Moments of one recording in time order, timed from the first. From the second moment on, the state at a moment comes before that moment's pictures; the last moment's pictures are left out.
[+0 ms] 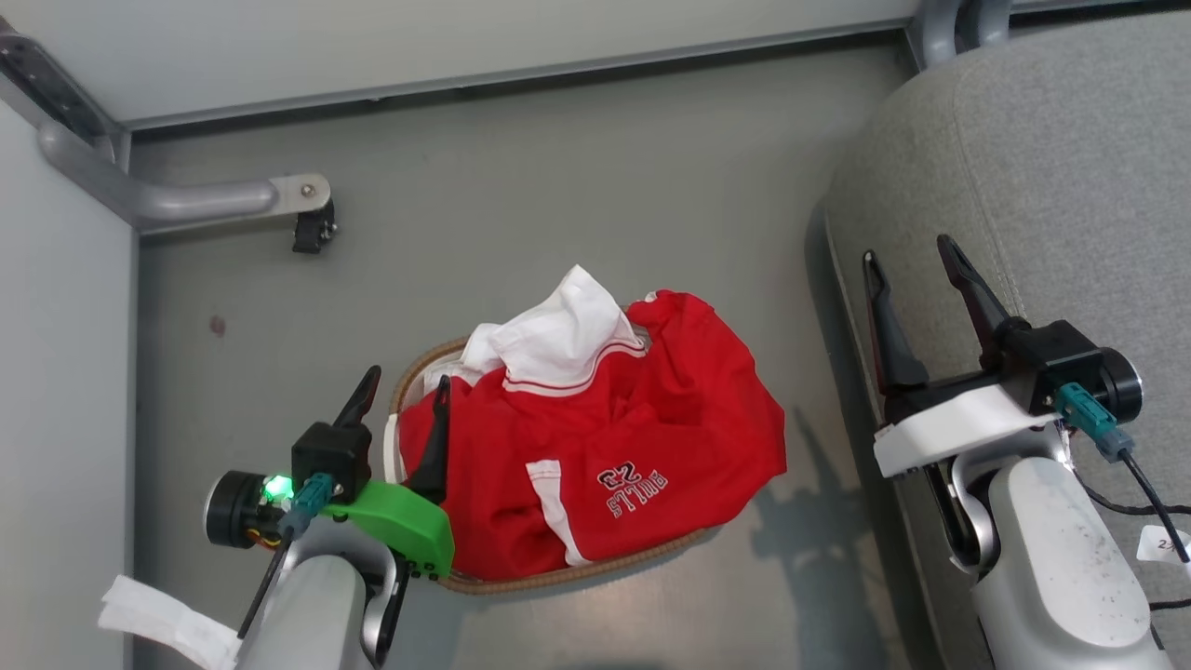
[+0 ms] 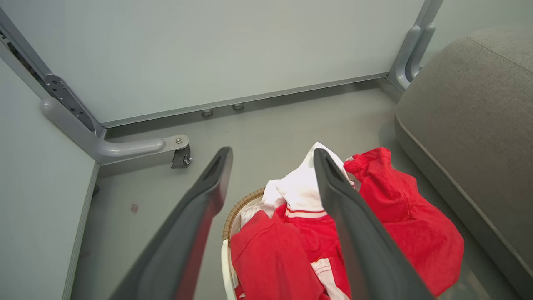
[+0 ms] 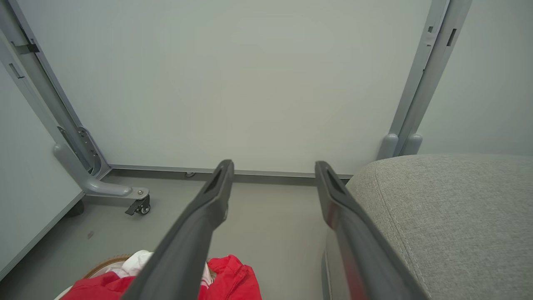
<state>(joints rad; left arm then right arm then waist) -0.31 0.05 -0.20 0.55 -0.12 -0.13 -0.26 -0.34 -0.05 0.03 0.24 0.09 0.13 -0.26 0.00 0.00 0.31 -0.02</state>
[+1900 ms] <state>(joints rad) -1.04 0.19 -0.70 1.28 0.20 -0.07 -0.09 -0.56 -0.05 0.20 0.09 0.29 0.13 -0.26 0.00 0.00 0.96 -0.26</state>
